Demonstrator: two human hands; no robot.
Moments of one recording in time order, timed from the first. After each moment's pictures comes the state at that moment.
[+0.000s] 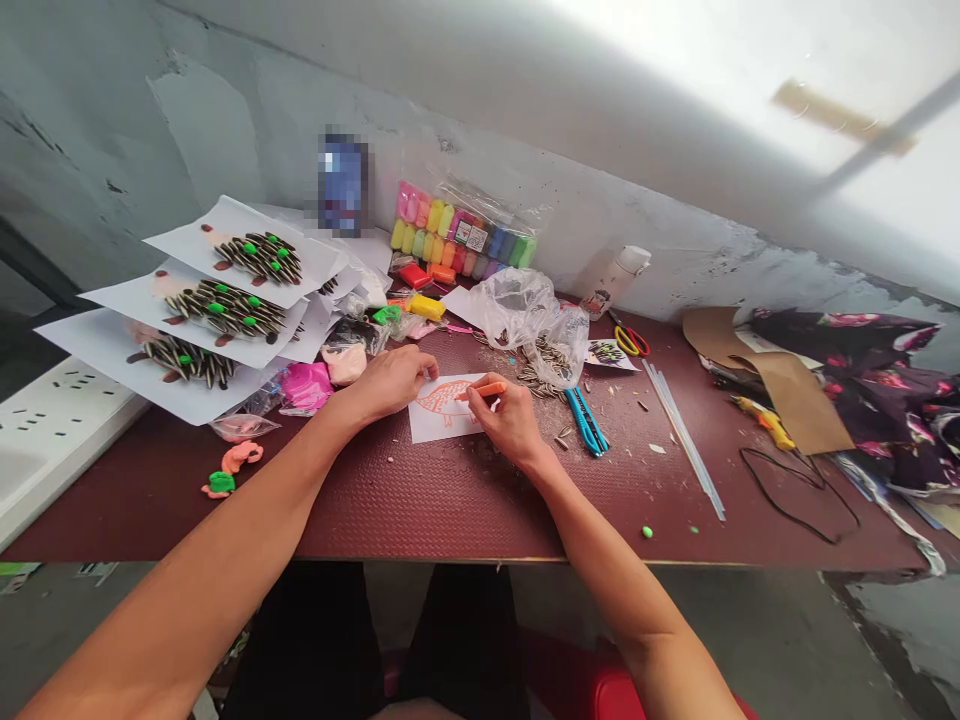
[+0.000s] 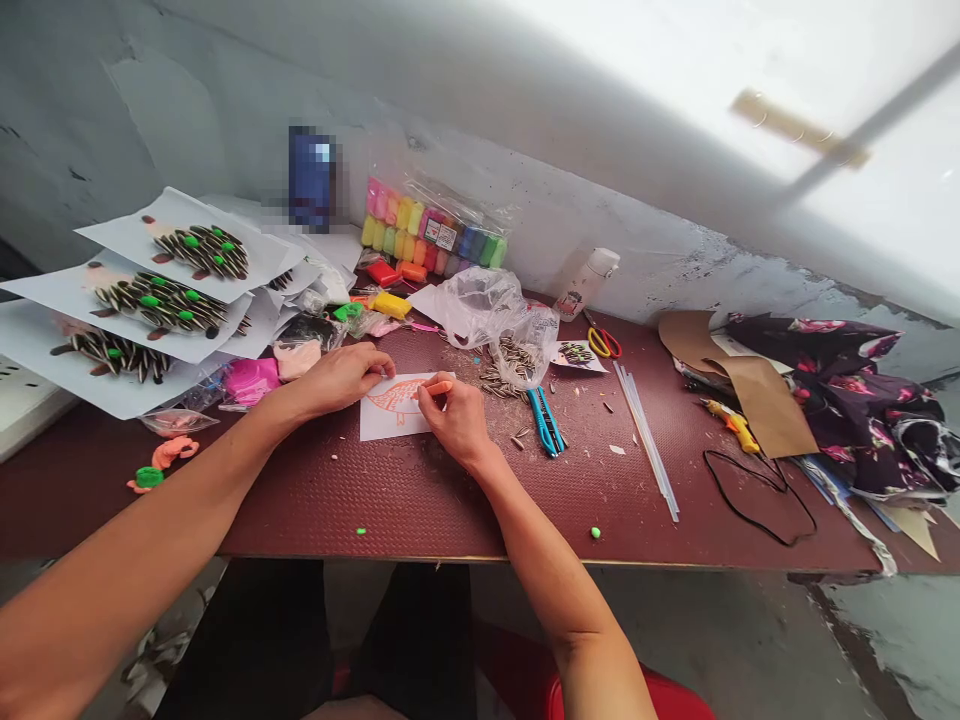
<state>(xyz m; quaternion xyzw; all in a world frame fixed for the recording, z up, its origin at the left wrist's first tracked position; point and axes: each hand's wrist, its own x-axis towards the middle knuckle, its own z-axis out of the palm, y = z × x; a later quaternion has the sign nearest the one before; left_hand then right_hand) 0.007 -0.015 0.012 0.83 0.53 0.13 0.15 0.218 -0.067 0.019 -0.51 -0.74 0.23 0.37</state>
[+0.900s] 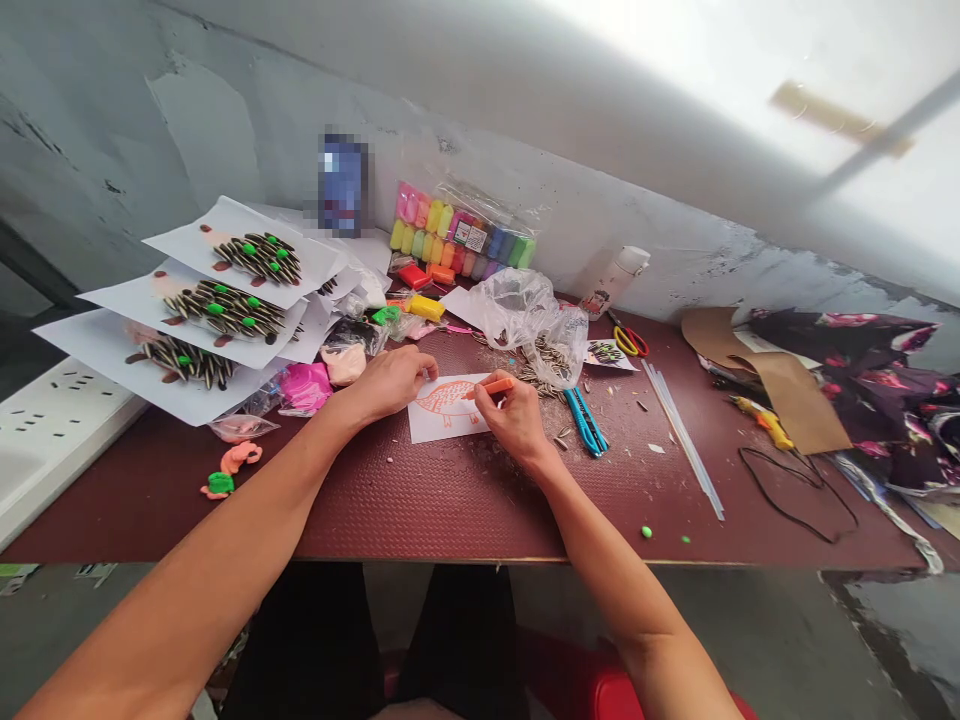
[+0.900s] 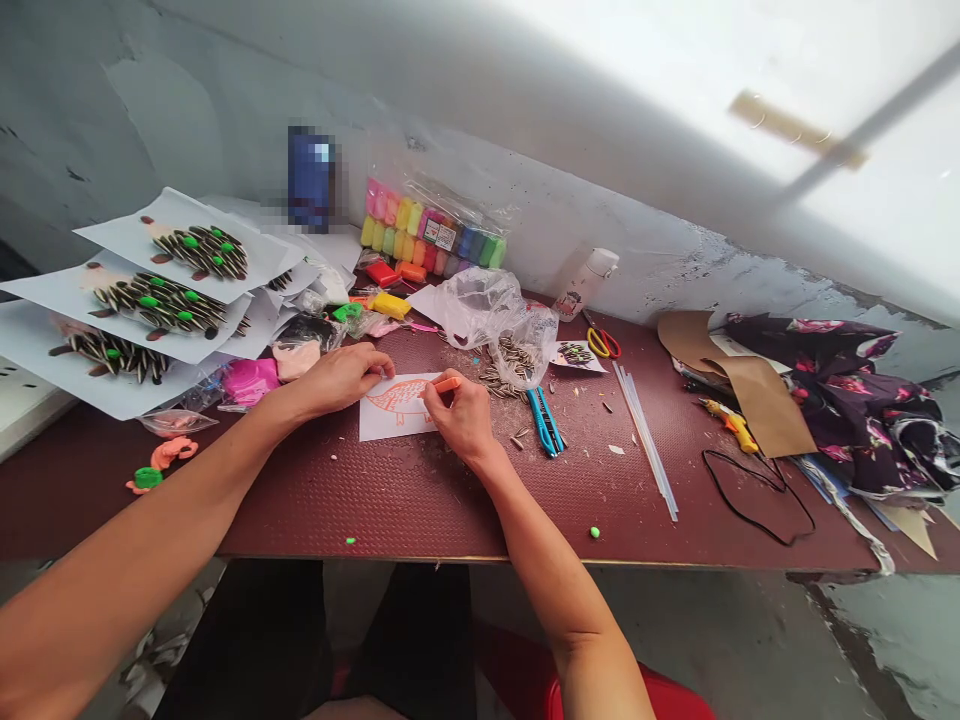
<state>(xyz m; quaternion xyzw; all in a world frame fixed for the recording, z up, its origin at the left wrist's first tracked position) 0.008 -0.014 0.010 0.83 0.53 0.13 0.15 0.221 -0.065 0.022 -0.53 -0.72 0.22 0.39</state>
